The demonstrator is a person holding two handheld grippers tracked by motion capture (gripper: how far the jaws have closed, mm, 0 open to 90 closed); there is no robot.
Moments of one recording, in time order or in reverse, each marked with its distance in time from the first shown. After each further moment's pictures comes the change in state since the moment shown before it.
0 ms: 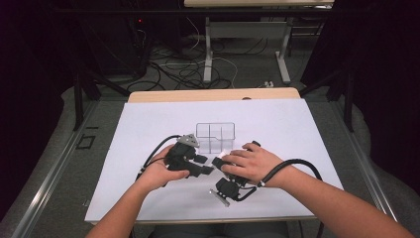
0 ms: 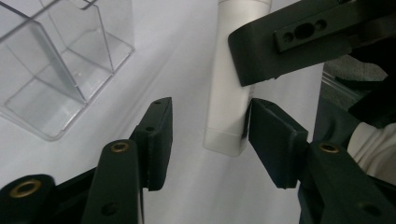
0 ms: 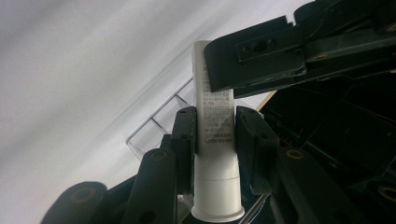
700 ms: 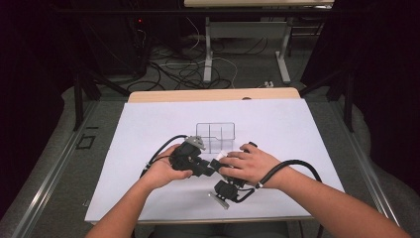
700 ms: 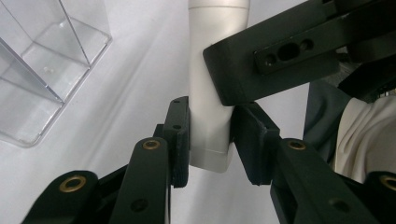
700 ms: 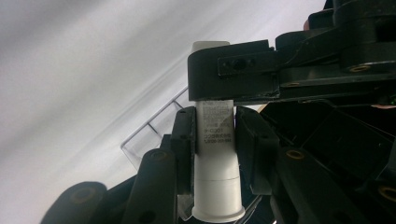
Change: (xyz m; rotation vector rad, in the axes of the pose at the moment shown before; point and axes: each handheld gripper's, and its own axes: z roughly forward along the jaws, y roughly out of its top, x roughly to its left) left arm 0.001 0.007 0.008 0.090 -0.053 0.052; right arm 0.001 0.006 0.005 -0.009 -0.012 -0.043
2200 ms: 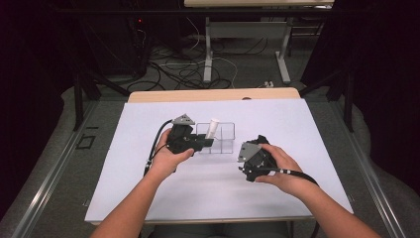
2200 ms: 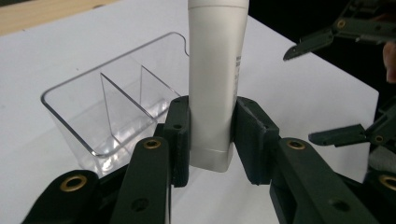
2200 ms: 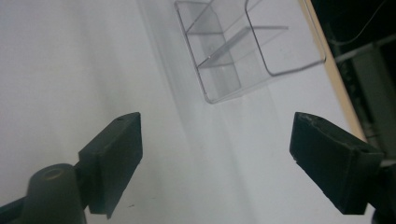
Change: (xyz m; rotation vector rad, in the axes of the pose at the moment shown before) left arm 0.027 0.015 -0.019 -0.373 0.213 -0.220; right arm 0.053 -0.085 0.001 -0.003 0.118 1.321
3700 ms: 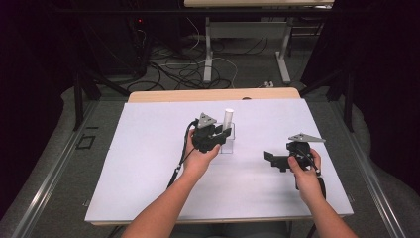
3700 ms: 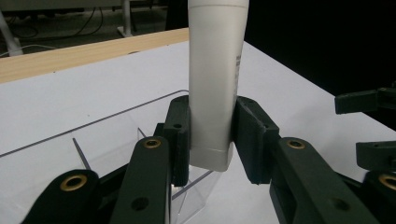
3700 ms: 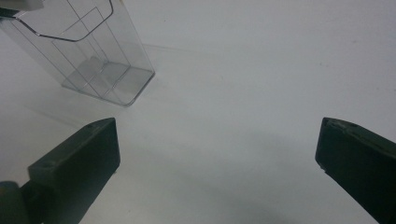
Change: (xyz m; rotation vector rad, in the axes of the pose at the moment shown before) left arm -0.027 0.007 0.069 -0.179 0.199 -0.042; right arm -0.032 -0.115 0.001 -0.231 -0.077 0.982
